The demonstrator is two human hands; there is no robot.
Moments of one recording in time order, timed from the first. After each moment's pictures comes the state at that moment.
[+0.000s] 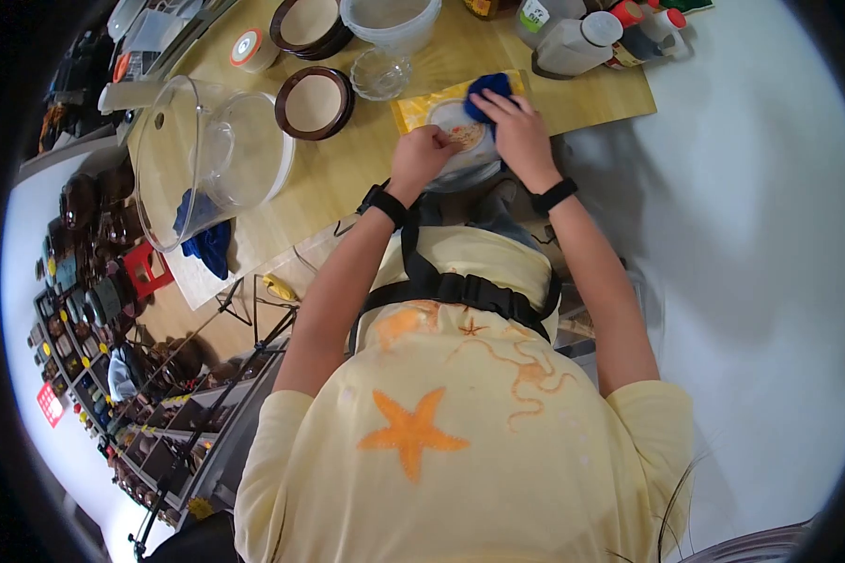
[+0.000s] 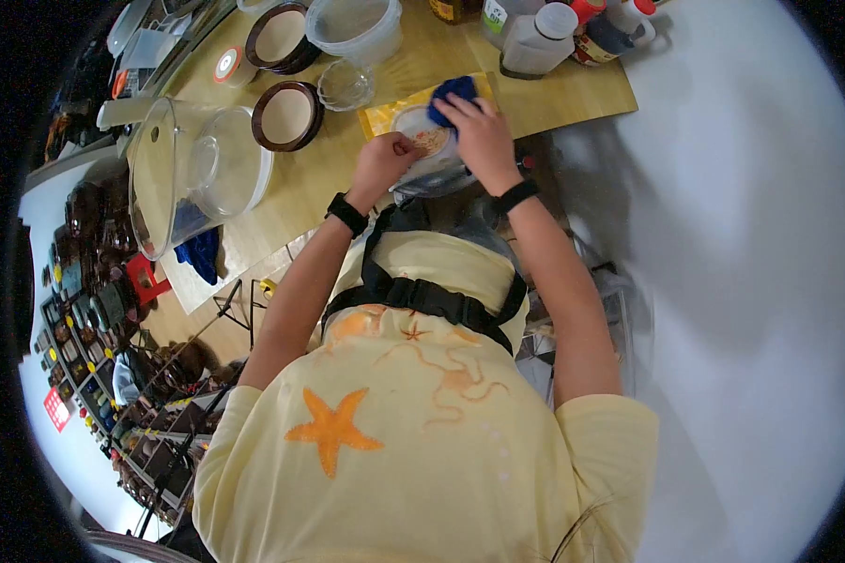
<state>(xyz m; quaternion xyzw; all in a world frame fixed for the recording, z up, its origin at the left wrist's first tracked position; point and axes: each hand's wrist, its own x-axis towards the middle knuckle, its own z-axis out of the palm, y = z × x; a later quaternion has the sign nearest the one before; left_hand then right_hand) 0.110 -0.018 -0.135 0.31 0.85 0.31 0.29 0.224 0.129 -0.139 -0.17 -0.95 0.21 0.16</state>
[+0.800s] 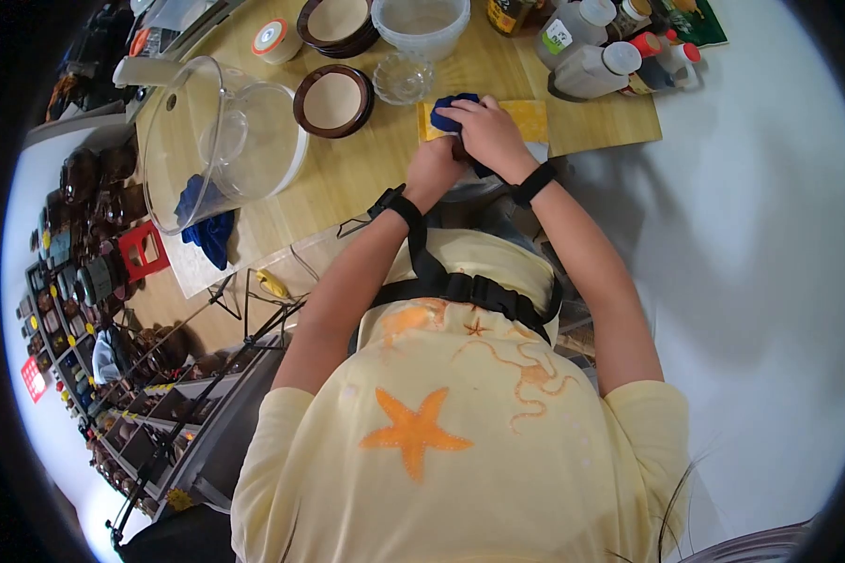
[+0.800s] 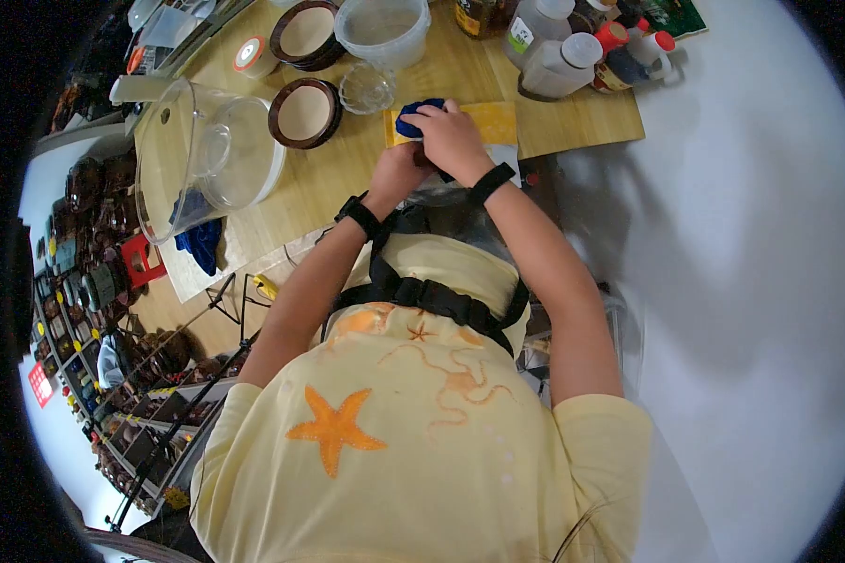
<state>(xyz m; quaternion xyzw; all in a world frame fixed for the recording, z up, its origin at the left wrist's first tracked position) 0.114 -0.020 -0.160 0.35 0.84 0.35 0.23 0.168 0.106 -0.128 -0.09 -0.95 0.27 0.09</state>
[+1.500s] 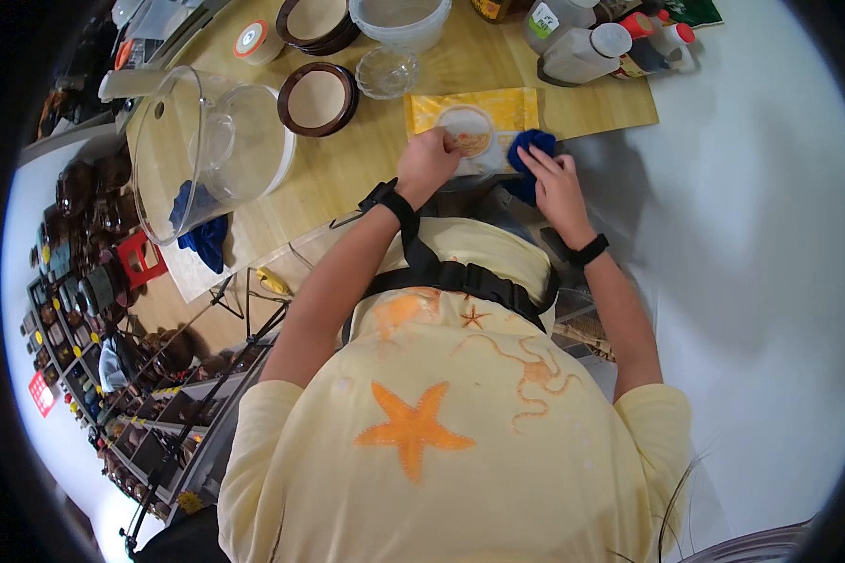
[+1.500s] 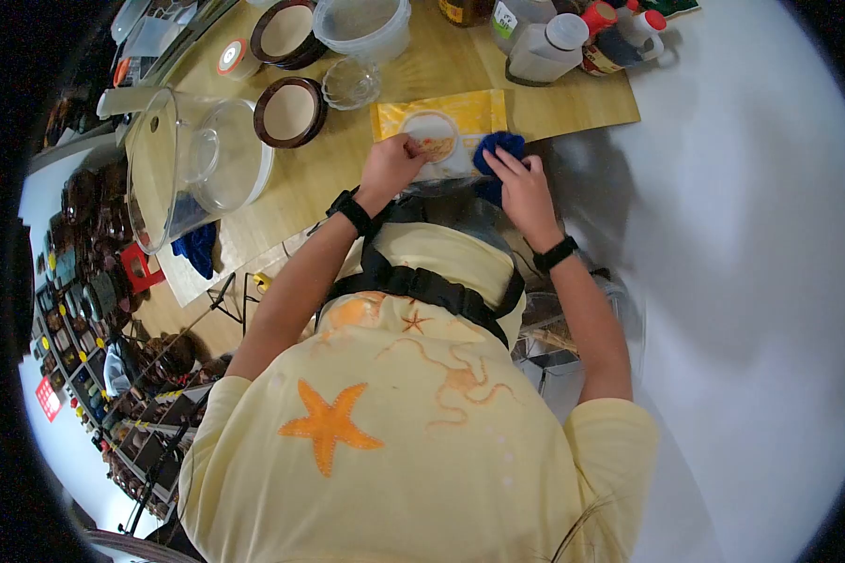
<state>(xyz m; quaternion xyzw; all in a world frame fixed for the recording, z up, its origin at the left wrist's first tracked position) 0.121 -0.017 -0.147 0.32 0.86 0.30 0.26 0.310 0.128 -0.133 -0.17 -0.95 0.25 0.09</state>
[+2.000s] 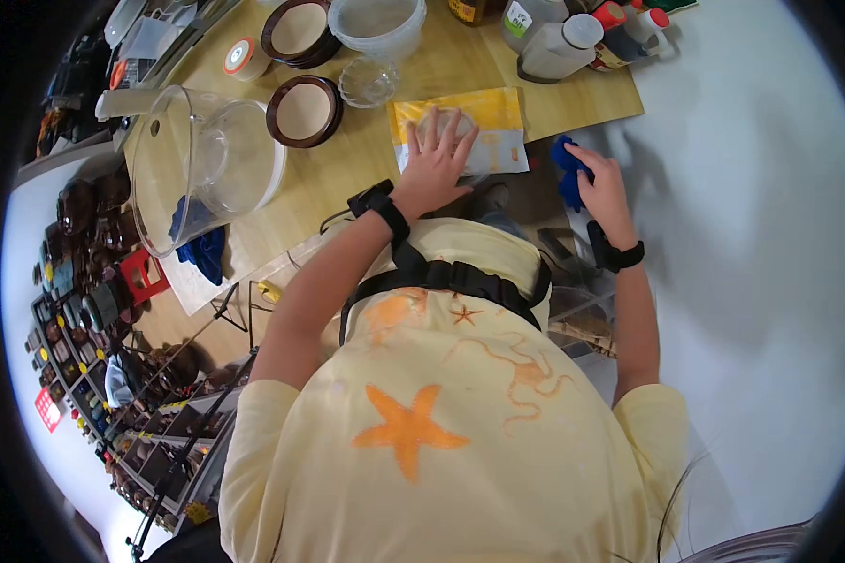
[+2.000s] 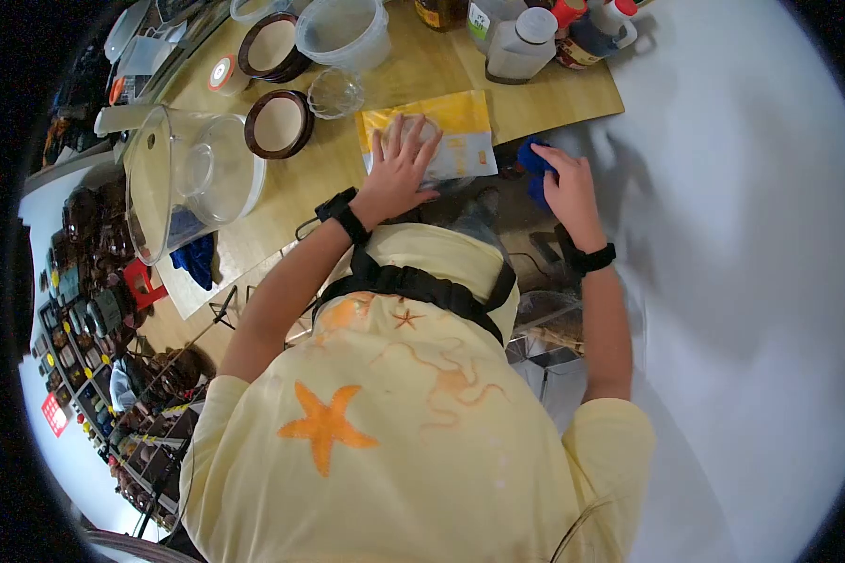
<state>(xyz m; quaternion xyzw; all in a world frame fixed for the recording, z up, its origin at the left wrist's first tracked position) 0.142 -0.014 -0.109 0.62 0.77 0.09 0.08 0.349 0.179 -0.088 -0.26 -0.91 0.31 0.10</state>
